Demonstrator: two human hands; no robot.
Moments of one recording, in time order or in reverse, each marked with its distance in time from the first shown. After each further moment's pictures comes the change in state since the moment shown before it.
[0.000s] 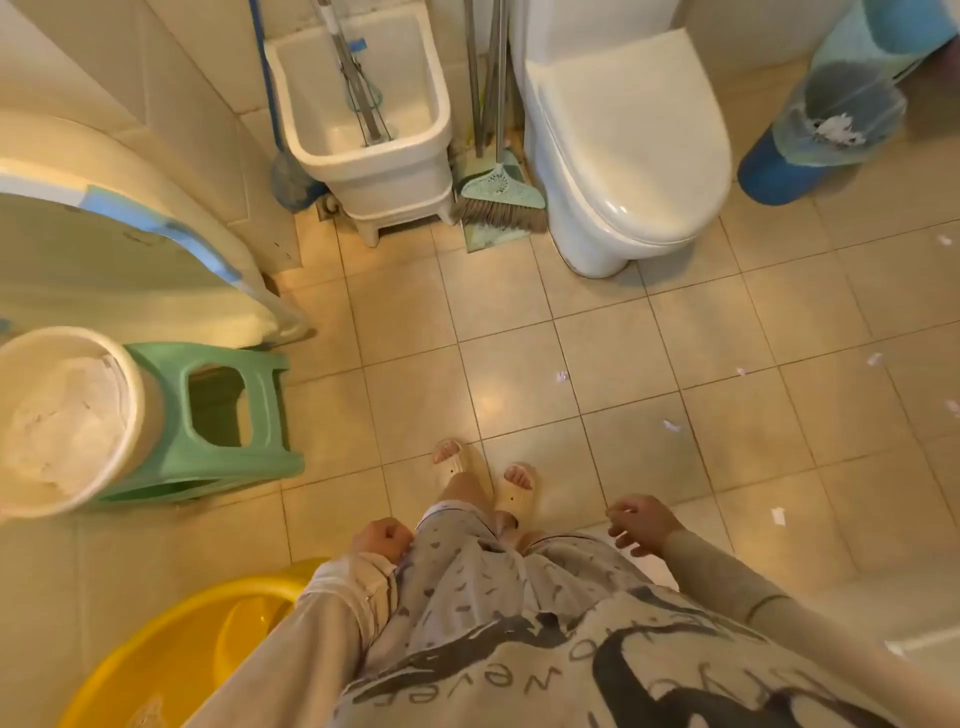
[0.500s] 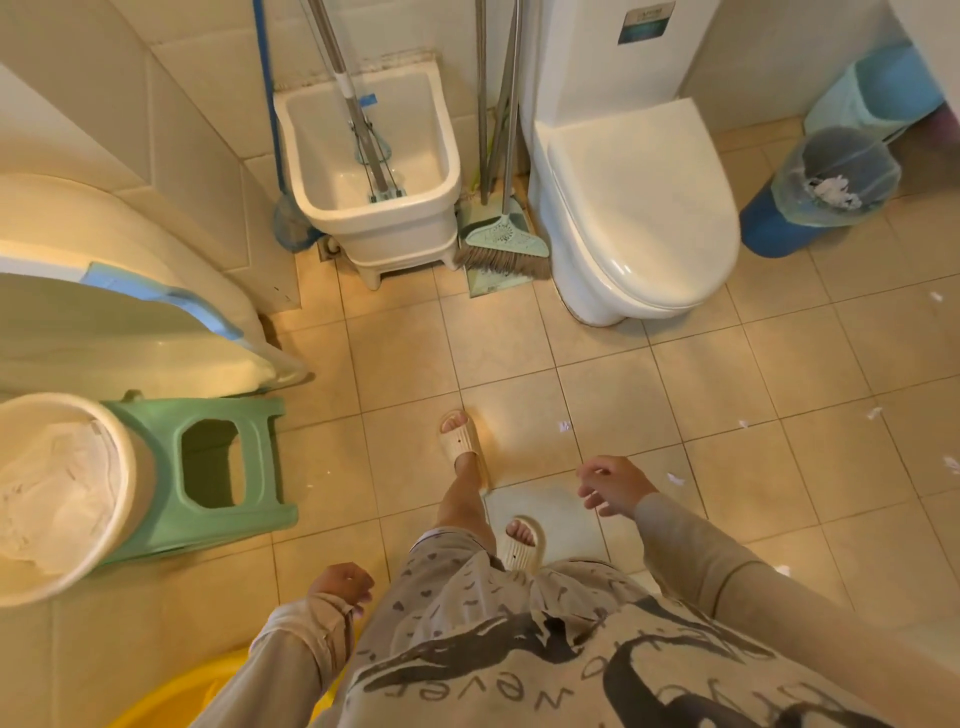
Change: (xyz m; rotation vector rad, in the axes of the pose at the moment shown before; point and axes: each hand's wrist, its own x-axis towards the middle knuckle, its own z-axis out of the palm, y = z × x) left_hand 0.049 0.028 -0.080 0.029 -0.042 -0.148; right_hand 0.025 -0.152 -0.039 0.049 0.062 -0.169
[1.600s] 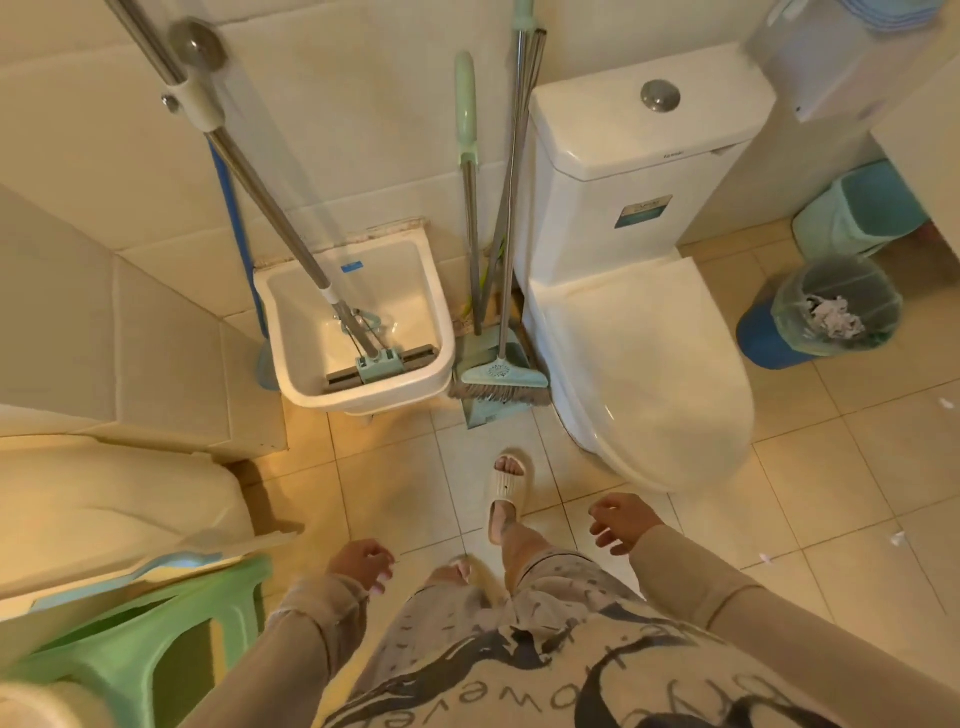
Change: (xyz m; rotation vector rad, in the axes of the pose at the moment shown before) left_hand 0.042 0.328 -0.204 0.001 -0.012 0.194; right_hand 0.142 -0.240 -0.142 0.083 0.046 0.120
